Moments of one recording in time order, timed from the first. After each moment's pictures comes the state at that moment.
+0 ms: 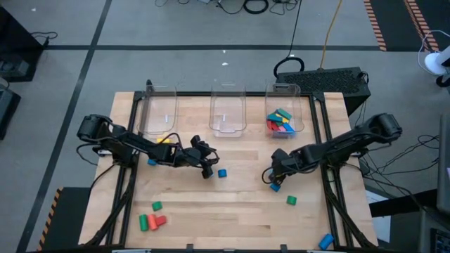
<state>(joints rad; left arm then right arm) -0.14 1.57 0.64 0.33 -0.39 -0.31 0.26 1.34 0.58 -0.49 0.08 1.10</state>
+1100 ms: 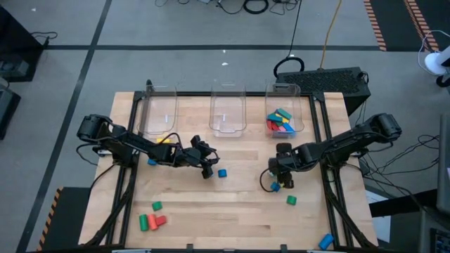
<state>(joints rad) -0.14 1.57 0.64 0.33 -0.39 -0.31 0.25 1.34 0.69 -0.63 0.13 0.20</state>
